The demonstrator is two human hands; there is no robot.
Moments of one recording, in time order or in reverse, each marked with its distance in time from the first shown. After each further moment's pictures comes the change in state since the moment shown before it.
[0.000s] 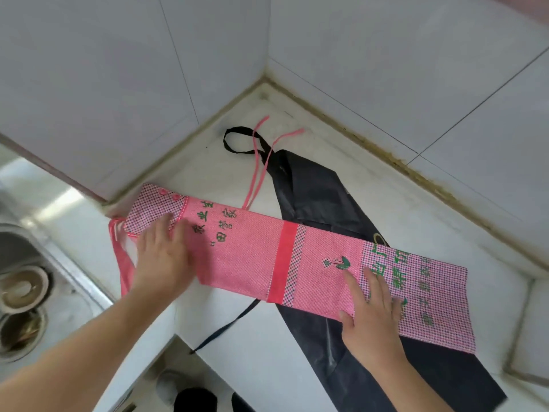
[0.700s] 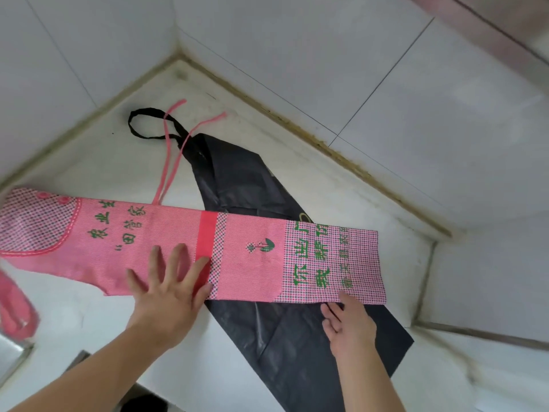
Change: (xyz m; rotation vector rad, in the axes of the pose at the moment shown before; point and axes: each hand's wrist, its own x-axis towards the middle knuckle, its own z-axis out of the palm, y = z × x) left_hand -0.064 0.115 0.067 0.214 -0.311 0.250; right_hand -0.027 0.050 -0.040 1.712 0.253 1.313
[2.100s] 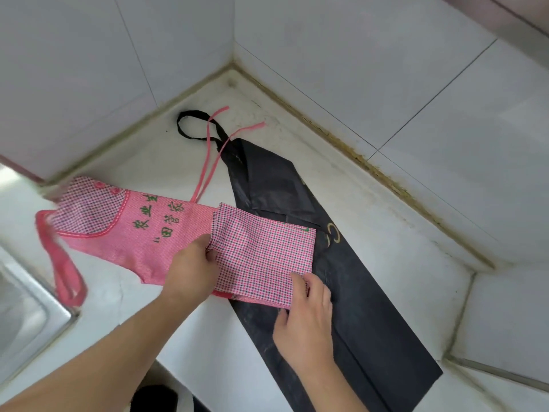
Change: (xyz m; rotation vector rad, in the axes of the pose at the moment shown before) left_hand 0.012 0.010 -0.062 -0.756 0.167 -0.322; right_hand -0.041 0.070 0.045 -1.483 -0.339 -1.306
